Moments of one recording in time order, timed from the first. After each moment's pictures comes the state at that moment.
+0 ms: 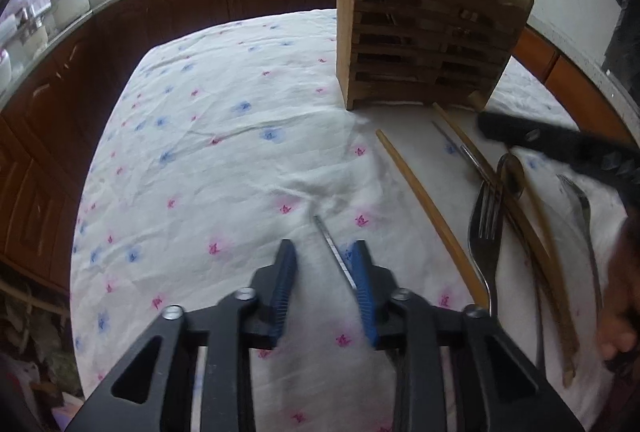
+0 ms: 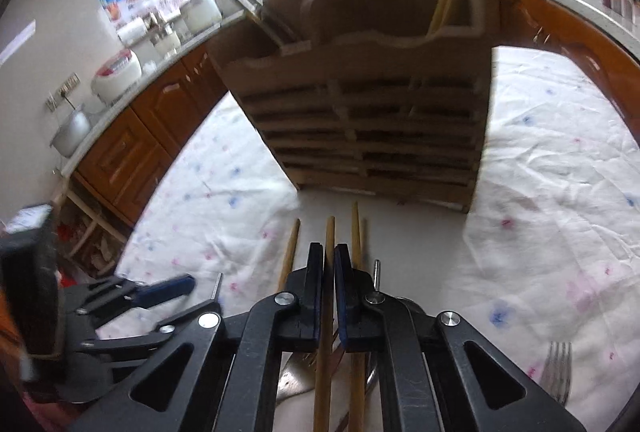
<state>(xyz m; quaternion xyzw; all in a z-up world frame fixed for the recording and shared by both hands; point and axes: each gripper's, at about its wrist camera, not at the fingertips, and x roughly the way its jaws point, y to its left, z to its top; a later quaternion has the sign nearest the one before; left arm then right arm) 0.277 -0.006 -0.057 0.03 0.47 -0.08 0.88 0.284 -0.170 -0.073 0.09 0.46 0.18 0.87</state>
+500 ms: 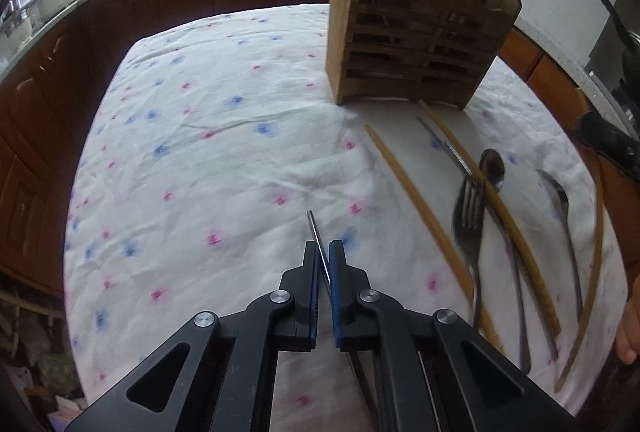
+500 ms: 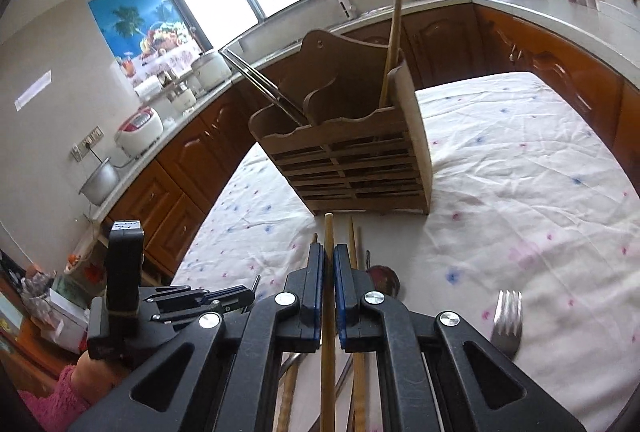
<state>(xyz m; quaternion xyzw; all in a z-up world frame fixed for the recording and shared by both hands) 0.274 0.010 -0.049 0.01 0.49 -0.11 0.86 0.230 -0.205 -0.033 0.15 0.39 0.19 0.89</state>
